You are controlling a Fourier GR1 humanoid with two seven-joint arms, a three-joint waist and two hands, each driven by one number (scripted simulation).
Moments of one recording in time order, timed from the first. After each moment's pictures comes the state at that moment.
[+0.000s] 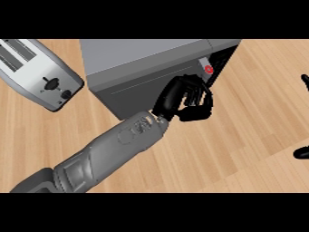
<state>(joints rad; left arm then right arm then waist) -0.99 0.04 -0.89 -0.82 0.58 0.55 -0.24 -0.21 -0.57 -0.09 -1.22 -0.45 0.49 -0.62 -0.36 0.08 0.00</state>
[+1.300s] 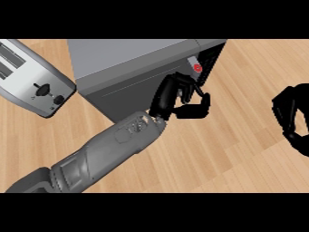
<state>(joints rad) -0.99 0.06 -0.92 -0.83 0.69 0.69 -0.25 -0.33 -0.65 0.11 -1.50 -0.51 0.68 -0.44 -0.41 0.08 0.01</state>
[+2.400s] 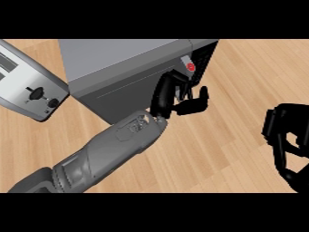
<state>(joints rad) -0.99 0.04 -0.90 -0.81 0.75 0.79 -0.28 -0.29 -0.67 0.21 -1.70 -0.57 0.72 -0.34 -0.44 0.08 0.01</state>
